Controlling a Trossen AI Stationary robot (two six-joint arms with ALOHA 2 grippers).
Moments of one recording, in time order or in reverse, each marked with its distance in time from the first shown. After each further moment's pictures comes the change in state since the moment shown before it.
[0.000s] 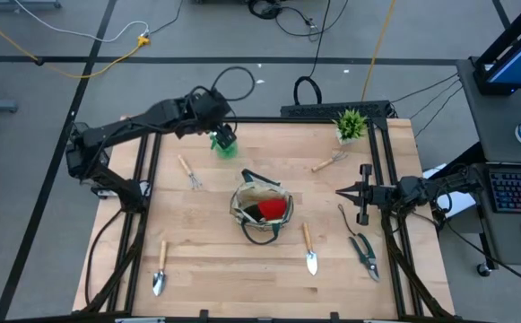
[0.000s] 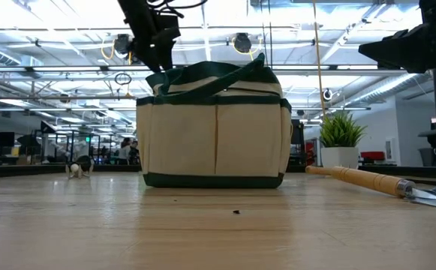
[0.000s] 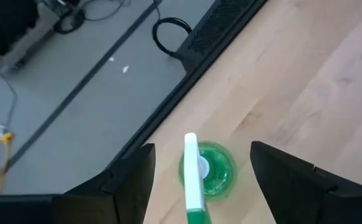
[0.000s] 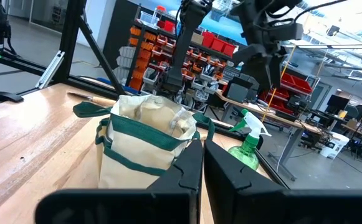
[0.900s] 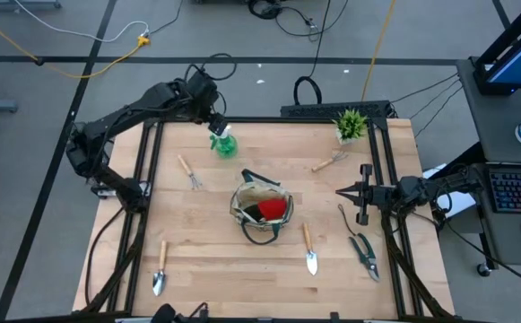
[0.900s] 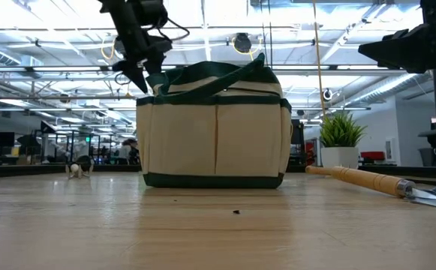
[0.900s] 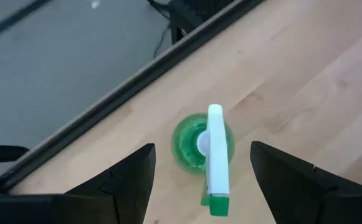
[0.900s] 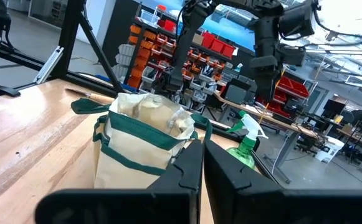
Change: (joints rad) left arm 0.235 0.029 0.000 -0.089 0.284 -0.117; right arm 0.000 0.000 0.000 0.000 0.002 -0.034
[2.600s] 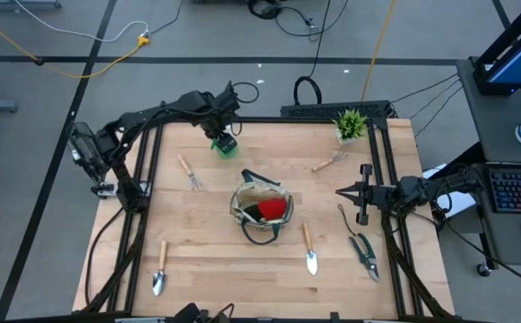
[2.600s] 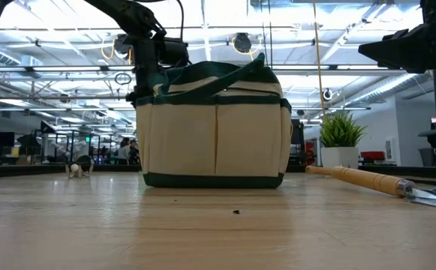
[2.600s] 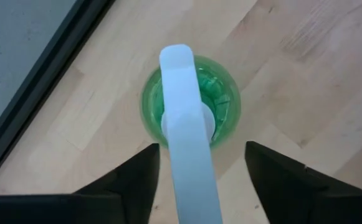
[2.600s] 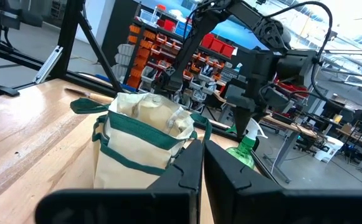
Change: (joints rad) left arm -0.049 0.248 -0.007 -0.064 0.040 0.156; right arm 0.000 0.000 0.000 0.000 0.002 0.000
